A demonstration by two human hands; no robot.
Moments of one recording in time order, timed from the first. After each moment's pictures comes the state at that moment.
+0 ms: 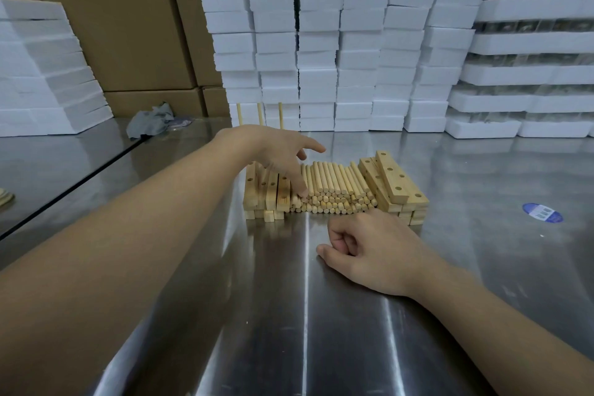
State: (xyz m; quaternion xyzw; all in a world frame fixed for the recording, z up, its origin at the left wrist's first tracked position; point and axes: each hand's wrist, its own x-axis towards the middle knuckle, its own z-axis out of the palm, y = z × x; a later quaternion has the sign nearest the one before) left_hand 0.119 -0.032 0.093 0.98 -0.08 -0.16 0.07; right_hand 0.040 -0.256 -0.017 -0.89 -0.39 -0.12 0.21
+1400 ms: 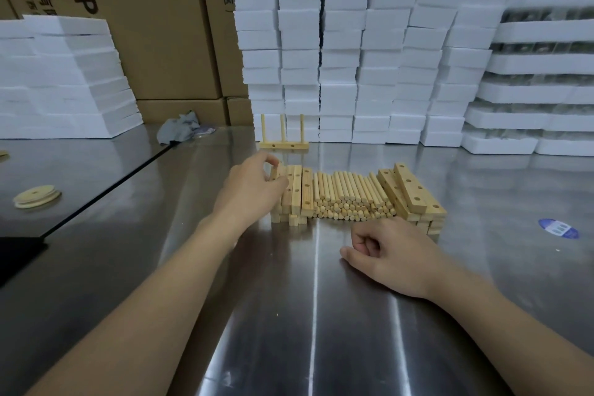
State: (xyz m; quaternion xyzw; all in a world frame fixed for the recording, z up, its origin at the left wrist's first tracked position) left_hand 0.024 0.012 0.029 0.91 0.10 0.22 0.35; right_hand 0.045 -0.259 -0.022 -0.89 -0.37 -0.11 0.24
